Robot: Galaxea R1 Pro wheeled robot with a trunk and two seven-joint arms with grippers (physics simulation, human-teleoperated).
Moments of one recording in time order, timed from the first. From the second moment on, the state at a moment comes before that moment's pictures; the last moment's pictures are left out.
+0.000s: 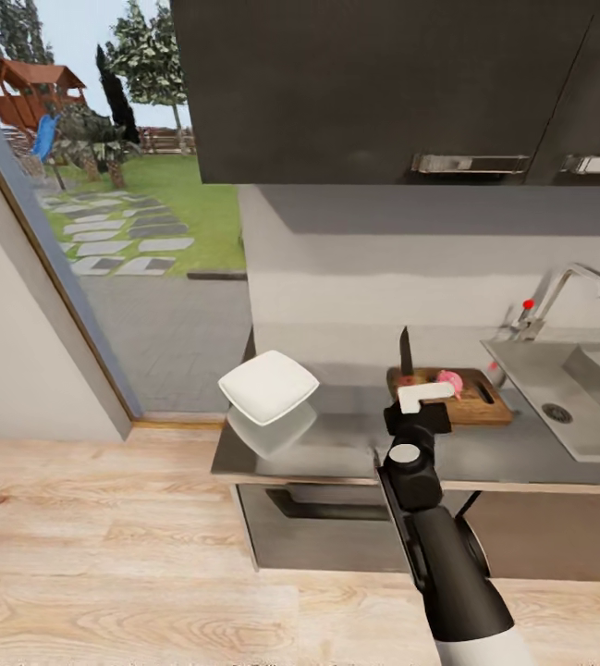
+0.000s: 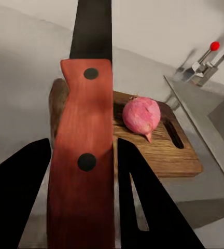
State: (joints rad) left arm 0.37 0.15 -0.28 -0.49 0.26 -1.05 0.15; right arm -0.49 0.17 0.18 -1.55 0.42 0.73 -0.41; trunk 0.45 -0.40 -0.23
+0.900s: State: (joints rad) left arm 0.37 0.14 -0.28 -0.49 0.26 -1.05 0.15; right arm -0.50 0.17 0.46 -1.53 1.18 0.80 -0.03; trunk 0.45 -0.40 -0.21
